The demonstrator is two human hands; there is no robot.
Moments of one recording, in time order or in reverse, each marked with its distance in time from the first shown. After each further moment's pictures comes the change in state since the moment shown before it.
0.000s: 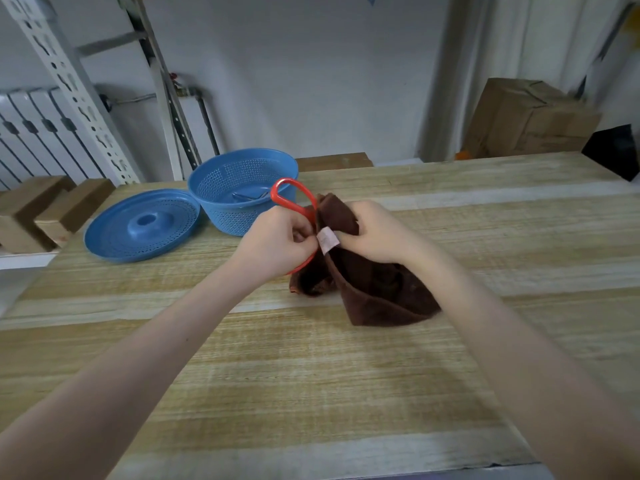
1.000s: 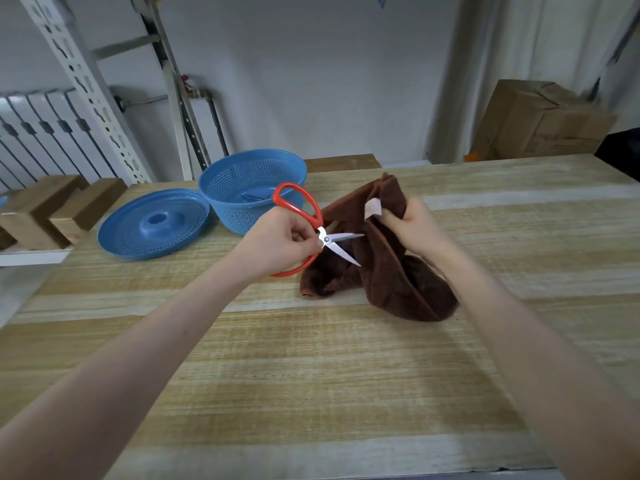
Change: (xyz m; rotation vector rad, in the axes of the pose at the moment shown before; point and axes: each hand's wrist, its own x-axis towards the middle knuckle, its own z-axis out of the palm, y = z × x) left_hand -0.002 -0.004 -0.011 -0.083 -0.103 -0.060; right_hand -0.005 0.033 -0.014 0.354 0.255 0.149
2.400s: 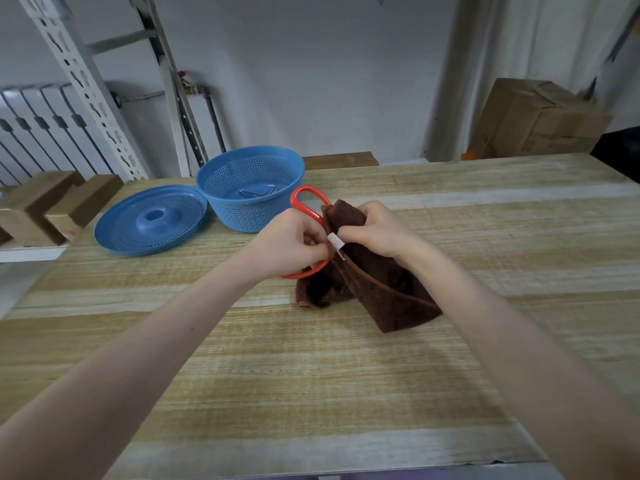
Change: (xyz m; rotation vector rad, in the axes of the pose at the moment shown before) left_hand 0.001 0.005 0.011 0.001 -0.092 0.094; right_hand -0.007 -0.029 0.031 -0.036 -0.237 0.148
